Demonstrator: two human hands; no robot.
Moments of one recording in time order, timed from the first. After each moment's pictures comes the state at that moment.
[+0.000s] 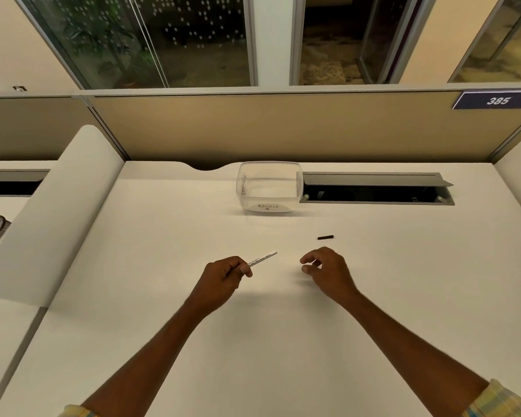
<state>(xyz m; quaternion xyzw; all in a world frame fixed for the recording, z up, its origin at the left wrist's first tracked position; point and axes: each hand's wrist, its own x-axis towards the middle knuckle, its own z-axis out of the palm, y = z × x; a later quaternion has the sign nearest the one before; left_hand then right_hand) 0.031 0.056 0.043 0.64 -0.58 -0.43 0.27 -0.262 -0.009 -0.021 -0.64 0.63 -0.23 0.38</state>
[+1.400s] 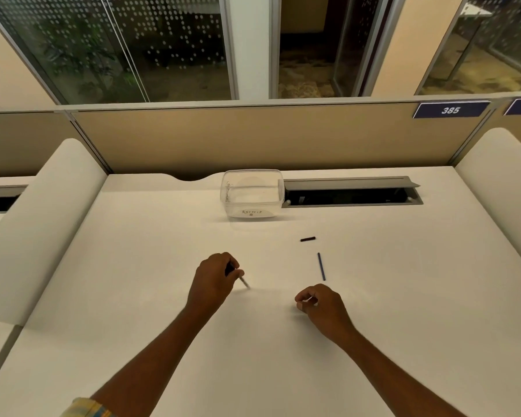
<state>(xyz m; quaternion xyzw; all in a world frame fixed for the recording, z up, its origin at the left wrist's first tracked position) 0.005 0.048 0.040 0.70 -0.62 -0.28 0.22 -0.282 0.082 -0.028 -0.59 0.67 -0.21 0.40</state>
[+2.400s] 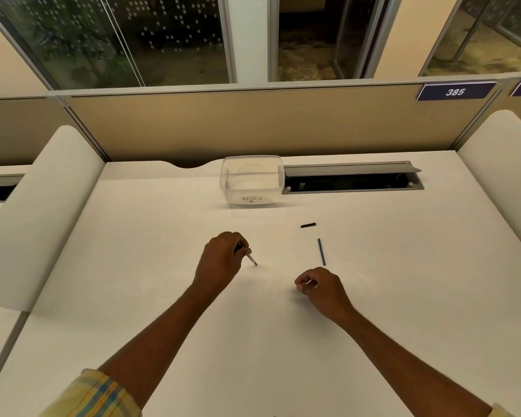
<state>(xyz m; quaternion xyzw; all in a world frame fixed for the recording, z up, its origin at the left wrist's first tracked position) -0.008 0.039 0.057 0.66 -0.68 -0.24 0.21 -0.280 0.077 -0.023 -0.59 0.67 -0.21 0.40</state>
